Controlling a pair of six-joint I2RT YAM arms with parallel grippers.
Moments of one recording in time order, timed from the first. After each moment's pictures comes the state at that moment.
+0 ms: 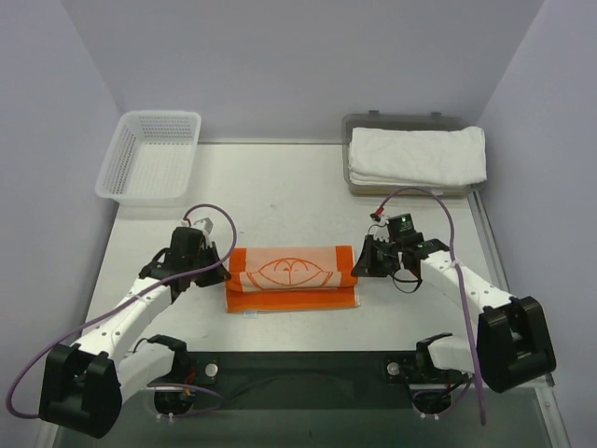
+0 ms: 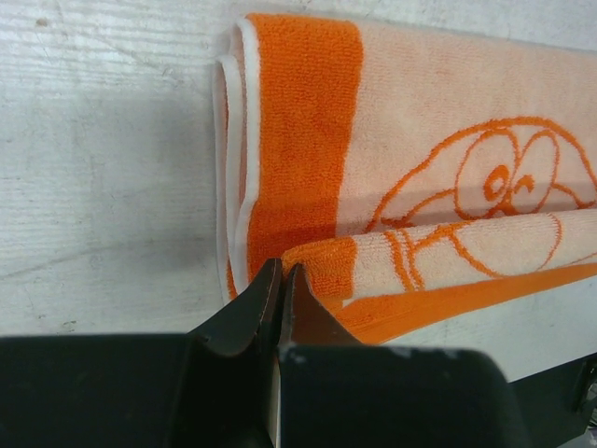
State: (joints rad) left arm -0.29 1.01 0.55 -0.43 0.13 -0.52; right arm 0.32 1.23 0.64 -0.39 -0.38 0.38
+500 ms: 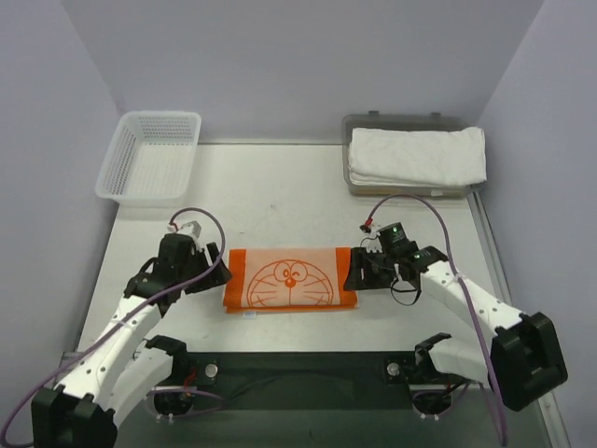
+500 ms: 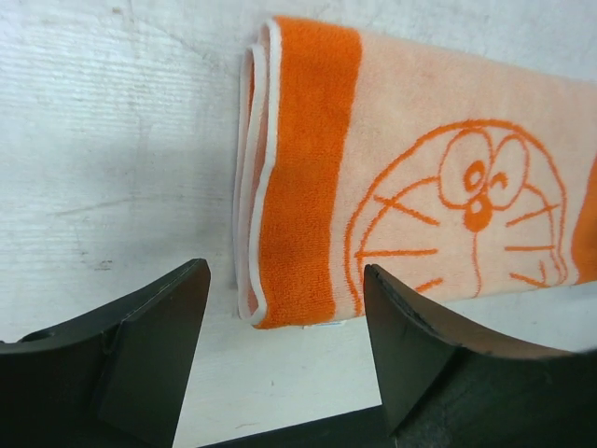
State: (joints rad) left arm -0.29 0.84 0.56 -0.58 0.08 -0.56; right arm 0.43 1.17 0.62 -0.50 -0.32 0.36
